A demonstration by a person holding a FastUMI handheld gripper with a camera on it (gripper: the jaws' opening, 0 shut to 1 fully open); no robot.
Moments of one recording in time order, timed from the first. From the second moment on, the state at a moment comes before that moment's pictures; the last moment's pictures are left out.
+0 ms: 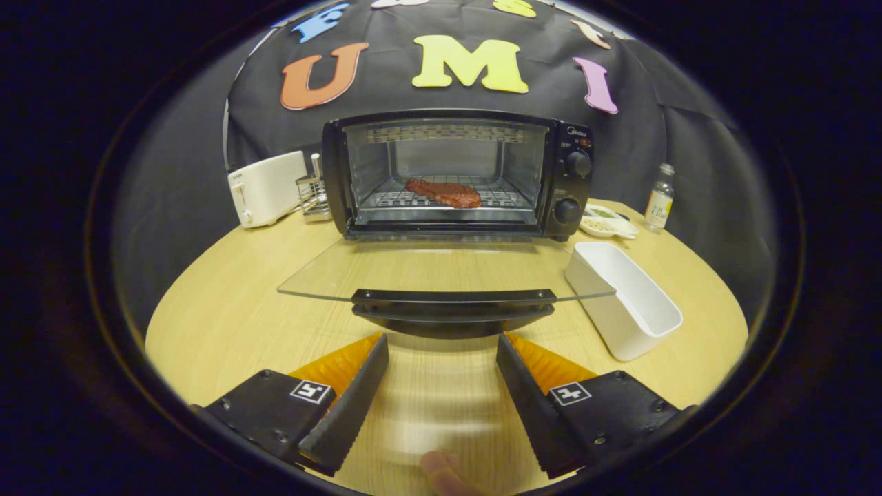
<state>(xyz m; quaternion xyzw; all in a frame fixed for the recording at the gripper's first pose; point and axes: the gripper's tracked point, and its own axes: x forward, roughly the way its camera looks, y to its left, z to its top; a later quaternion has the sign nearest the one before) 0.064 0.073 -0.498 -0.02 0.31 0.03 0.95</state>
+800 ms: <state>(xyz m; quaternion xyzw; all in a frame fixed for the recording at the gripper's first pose) 0.062 0.081 -0.488 0.01 0.33 0.02 0.94</state>
